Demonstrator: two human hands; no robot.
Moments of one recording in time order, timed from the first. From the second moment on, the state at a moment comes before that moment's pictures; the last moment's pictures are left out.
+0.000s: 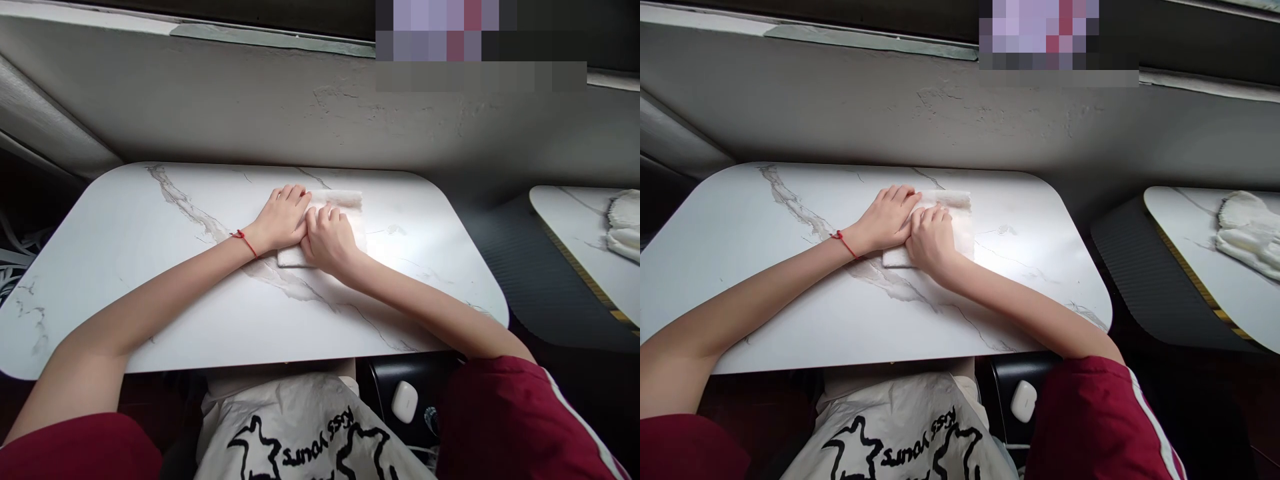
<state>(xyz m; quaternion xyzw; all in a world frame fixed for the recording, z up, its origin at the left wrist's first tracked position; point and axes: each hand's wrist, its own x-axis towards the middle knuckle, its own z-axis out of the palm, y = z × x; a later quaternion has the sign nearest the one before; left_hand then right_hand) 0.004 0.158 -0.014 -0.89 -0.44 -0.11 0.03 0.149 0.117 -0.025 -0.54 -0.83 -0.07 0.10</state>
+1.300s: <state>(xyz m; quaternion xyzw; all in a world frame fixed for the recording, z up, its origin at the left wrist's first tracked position) -0.065 0.031 0.004 -0.86 -0.49 -0.01 0.13 0.131 0.062 -0.029 -0.22 -0.96 0.08 0.17</state>
